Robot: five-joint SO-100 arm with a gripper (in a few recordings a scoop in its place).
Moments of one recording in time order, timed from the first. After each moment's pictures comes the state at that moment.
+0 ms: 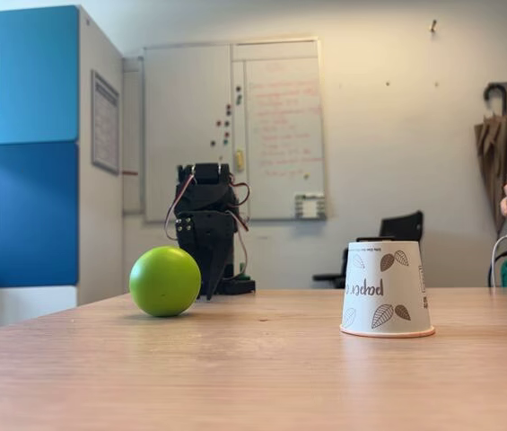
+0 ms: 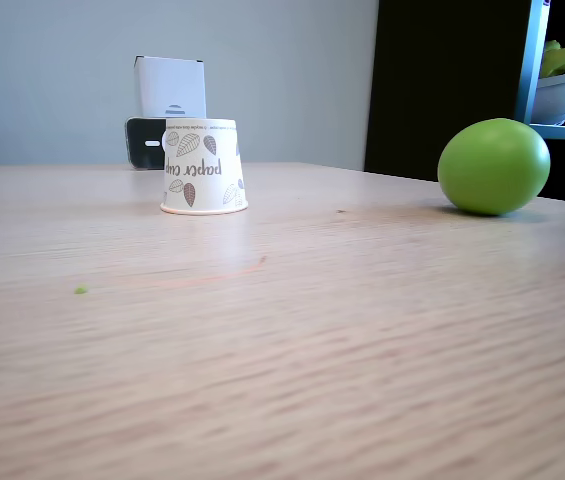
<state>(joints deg) 2.6 189.4 178.5 78.9 86.3</state>
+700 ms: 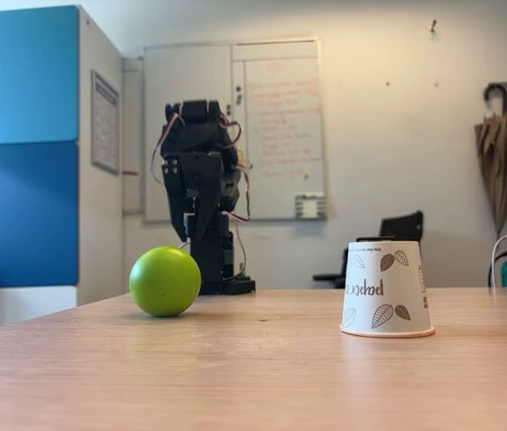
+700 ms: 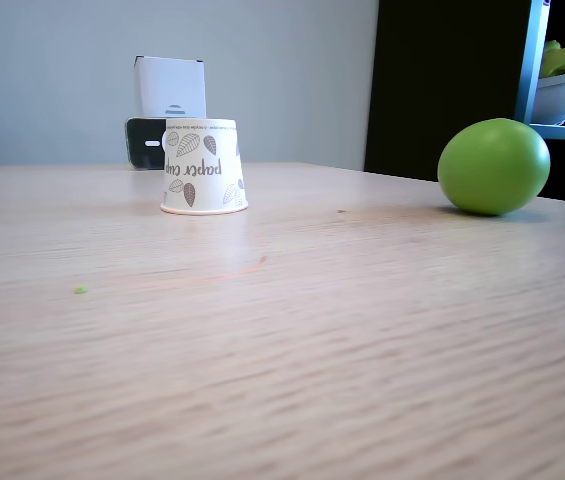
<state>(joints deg) 5.8 138.1 125.0 92.0 78.7</state>
